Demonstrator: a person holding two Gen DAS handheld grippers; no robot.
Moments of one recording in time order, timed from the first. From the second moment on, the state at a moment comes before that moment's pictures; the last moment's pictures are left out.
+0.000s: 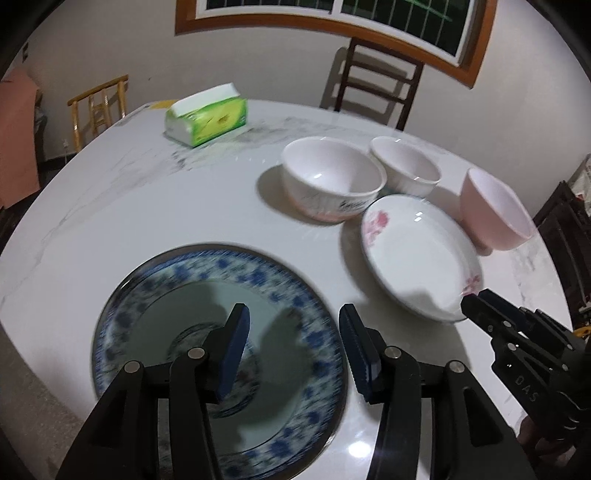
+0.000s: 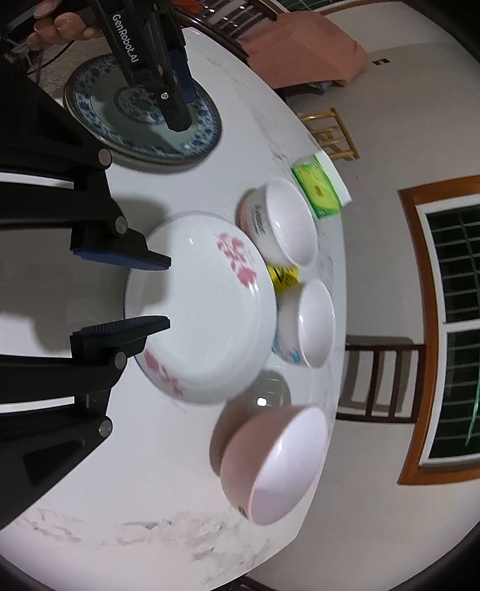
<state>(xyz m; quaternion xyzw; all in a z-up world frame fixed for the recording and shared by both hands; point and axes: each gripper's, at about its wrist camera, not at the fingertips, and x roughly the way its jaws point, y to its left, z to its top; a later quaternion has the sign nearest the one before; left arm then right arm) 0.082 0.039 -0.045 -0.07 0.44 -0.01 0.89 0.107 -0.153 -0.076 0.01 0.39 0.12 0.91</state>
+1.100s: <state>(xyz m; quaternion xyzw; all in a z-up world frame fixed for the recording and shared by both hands) 0.176 -0.015 -0.090 -0.12 0.52 -0.09 0.84 0.206 -0.234 -0.124 0.12 0.45 0.17 0.87</state>
